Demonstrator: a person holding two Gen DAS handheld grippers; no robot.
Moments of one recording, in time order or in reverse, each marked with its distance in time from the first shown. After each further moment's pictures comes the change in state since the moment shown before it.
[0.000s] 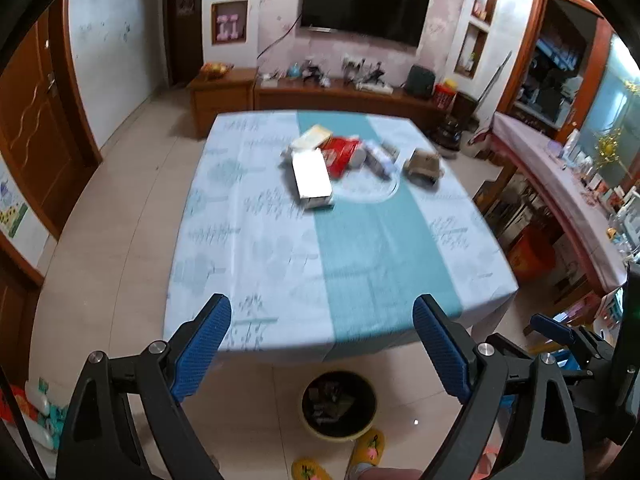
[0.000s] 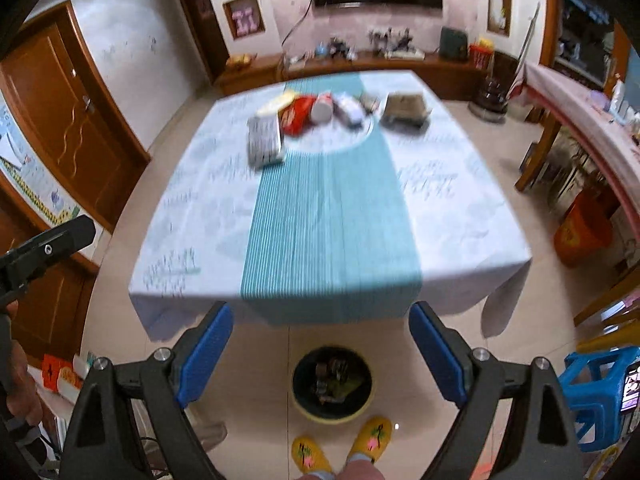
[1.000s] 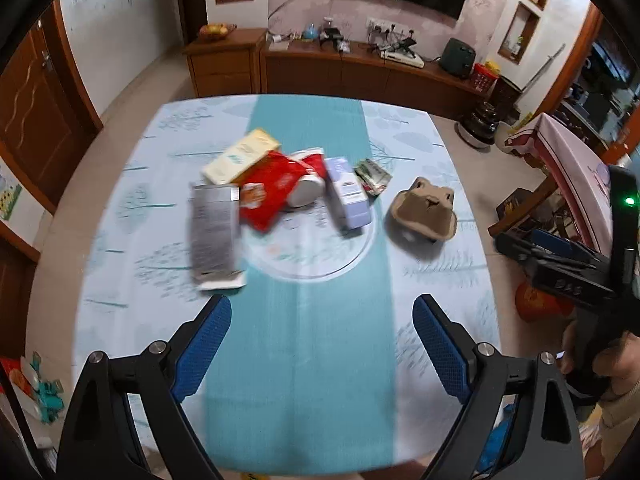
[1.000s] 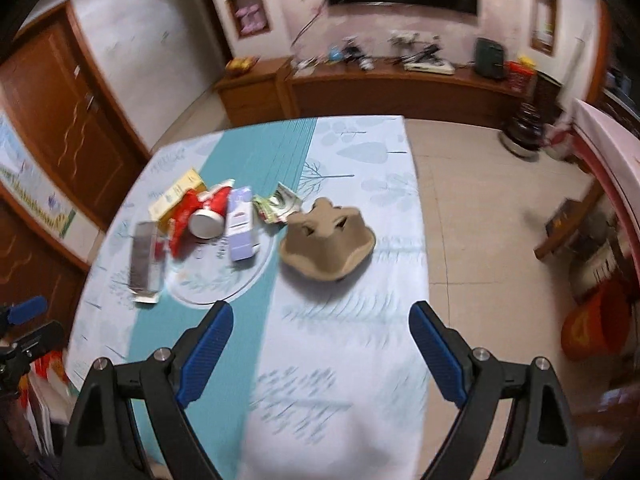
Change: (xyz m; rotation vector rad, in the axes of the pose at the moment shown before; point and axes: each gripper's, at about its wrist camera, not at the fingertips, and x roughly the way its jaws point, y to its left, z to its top) left arm 0.233 -0.143 0.171 -0.127 0.182 0.102; right arm 0.187 -0.202 0.272 -0.158 0.064 0.111
